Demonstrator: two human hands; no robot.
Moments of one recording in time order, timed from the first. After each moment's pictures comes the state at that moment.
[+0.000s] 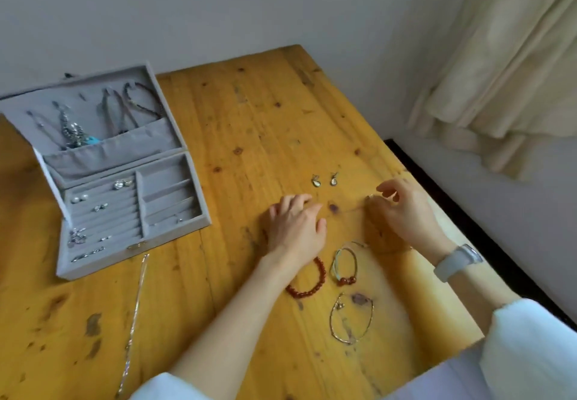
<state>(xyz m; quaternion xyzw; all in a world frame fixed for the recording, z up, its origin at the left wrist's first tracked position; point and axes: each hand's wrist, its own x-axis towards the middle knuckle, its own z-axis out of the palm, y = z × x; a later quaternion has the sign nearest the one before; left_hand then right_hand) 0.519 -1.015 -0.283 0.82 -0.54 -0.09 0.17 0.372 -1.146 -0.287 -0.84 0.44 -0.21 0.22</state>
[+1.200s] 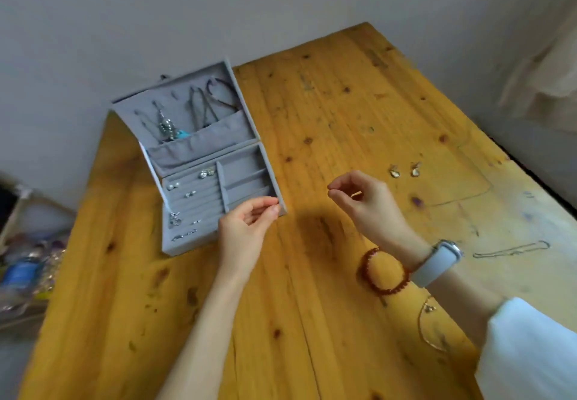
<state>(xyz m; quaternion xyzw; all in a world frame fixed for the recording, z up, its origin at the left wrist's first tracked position) 0.607 -0.900 -0.247 0.77 -0.23 -0.15 0.57 0.495 -1.045 -0.260 -0.77 0.28 -0.25 0.52</state>
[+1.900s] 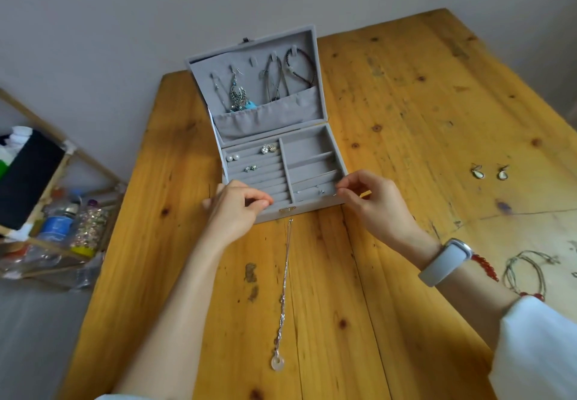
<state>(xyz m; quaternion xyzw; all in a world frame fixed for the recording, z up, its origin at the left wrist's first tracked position) 0.709 -0.823 -0.251 0.92 -0.29 -0.13 0.24 0.565 -0.986 -0.268 -0.81 0.24 -0.22 0.49</state>
